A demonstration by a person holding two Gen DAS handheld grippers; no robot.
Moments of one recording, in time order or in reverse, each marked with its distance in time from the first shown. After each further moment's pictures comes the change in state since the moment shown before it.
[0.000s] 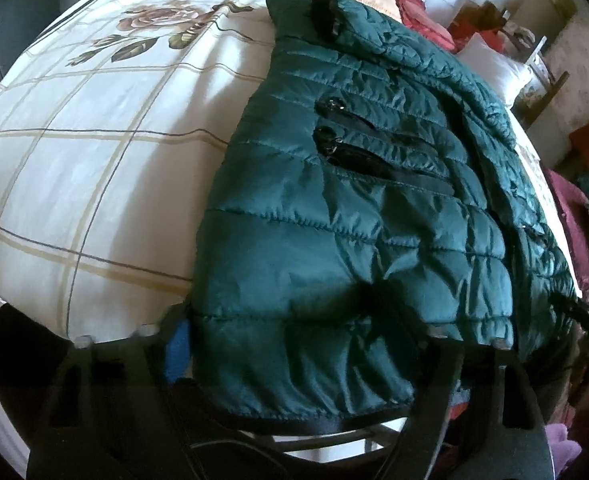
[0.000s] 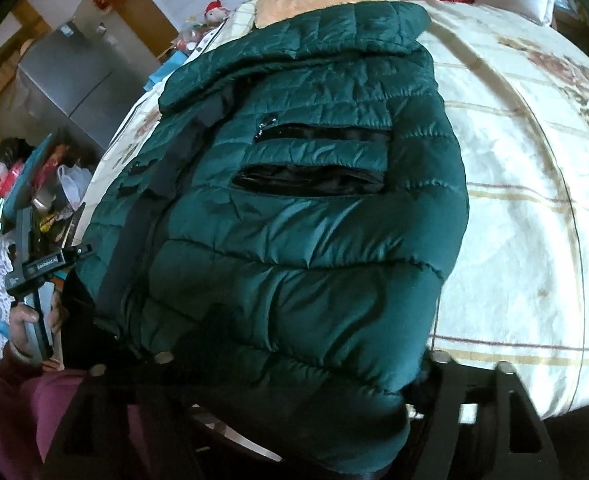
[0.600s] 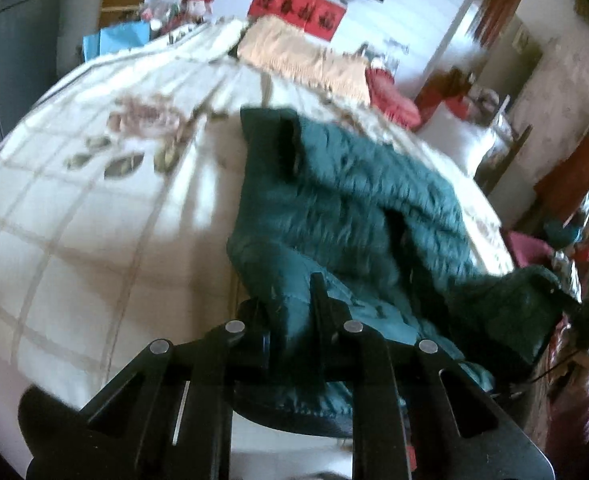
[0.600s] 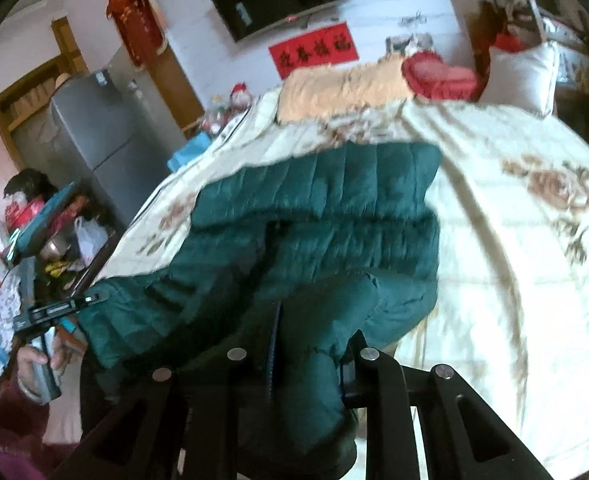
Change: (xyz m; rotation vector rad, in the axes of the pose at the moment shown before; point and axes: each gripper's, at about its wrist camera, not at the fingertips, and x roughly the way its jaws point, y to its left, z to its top) left arm -0.075 -0.010 0.064 -0.005 -0.278 -0.105; right arm -0.066 0.014 0.085 -0.039 -0.339 0.009
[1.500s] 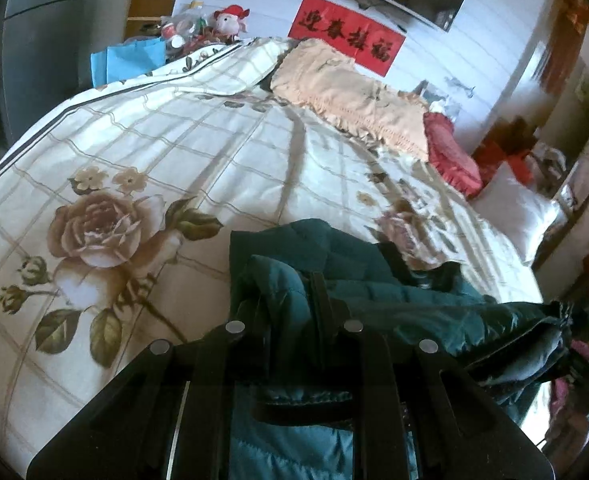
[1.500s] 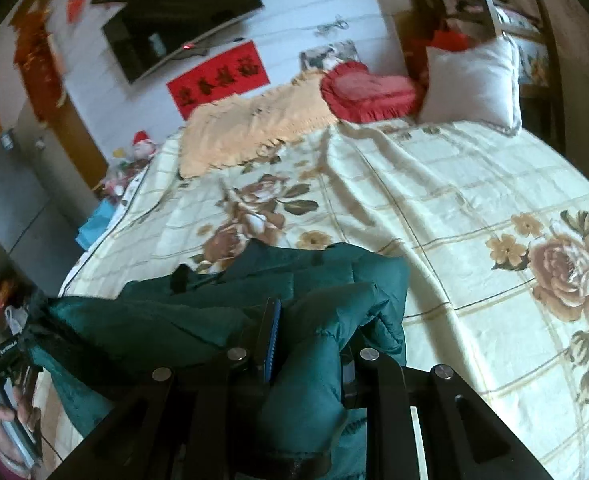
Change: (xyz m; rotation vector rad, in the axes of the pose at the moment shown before) left arm 0.178 -0.003 0.191 -0.104 -0.064 0.167; right arm 0.157 -0.090 0.168 0.193 -0.025 -0.238
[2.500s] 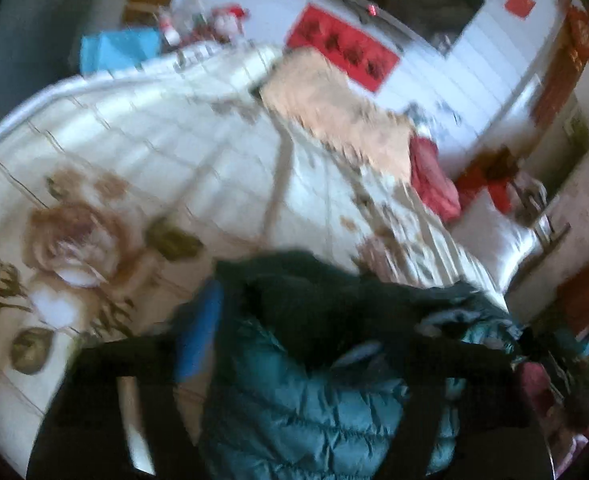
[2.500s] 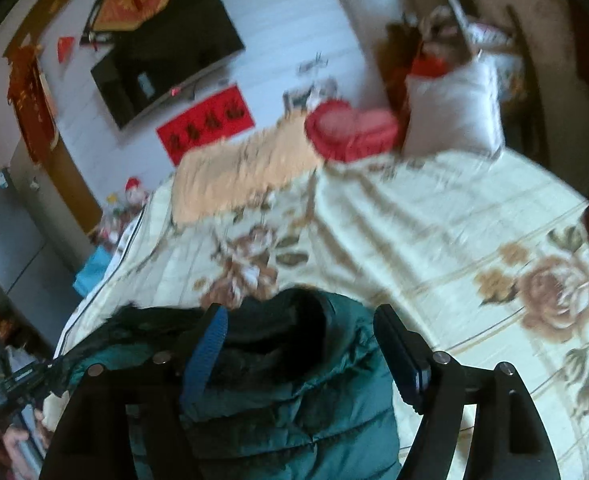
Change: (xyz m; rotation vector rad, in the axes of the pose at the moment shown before) left arm -0.007 0.017 0.026 -0.099 -0.061 -0.117; right arm -0.042 0.011 0.020 0.036 -0.208 -0.020
